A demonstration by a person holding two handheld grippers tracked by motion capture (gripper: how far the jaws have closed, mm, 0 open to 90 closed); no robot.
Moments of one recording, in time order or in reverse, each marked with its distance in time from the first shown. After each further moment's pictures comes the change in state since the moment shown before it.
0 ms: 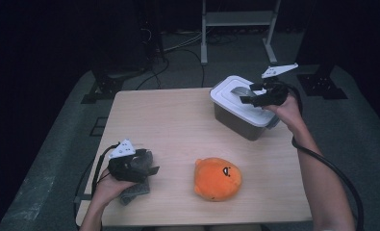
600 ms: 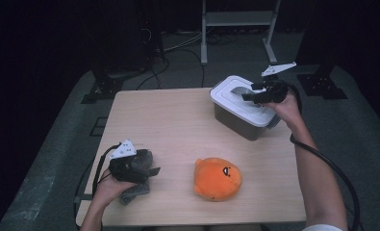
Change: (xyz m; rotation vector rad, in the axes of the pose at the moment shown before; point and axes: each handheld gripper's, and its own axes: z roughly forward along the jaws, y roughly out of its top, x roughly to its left) left arm -0.003 0.001 0.001 0.004 -0.013 0.006; right arm -0.018 -0.005 0.010 0.033 -0.050 0.033
